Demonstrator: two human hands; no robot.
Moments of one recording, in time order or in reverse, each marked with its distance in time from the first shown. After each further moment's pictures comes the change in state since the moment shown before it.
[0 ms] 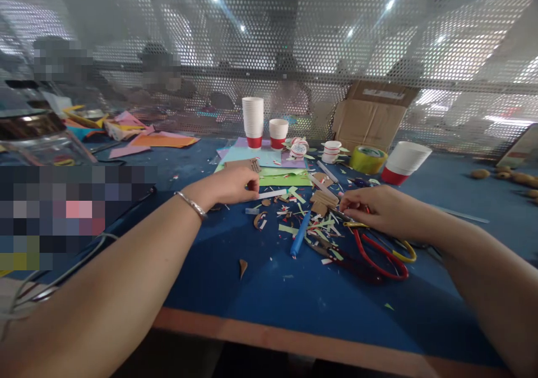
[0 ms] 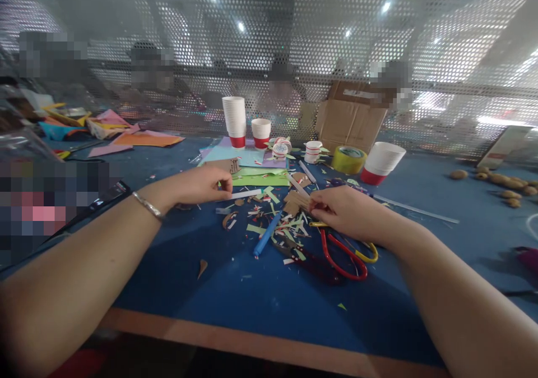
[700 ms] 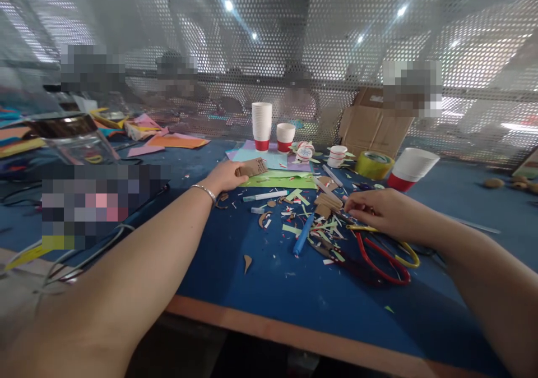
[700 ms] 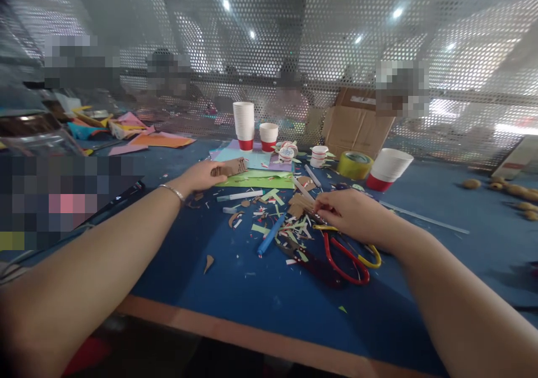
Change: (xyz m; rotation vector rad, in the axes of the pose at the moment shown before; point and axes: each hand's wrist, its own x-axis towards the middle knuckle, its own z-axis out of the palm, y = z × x) left_hand 0.015 -0.065 0.021 0.053 0.238 -0.303; right_hand 0.000 0.007 0.001 -0.057 0.002 0.010
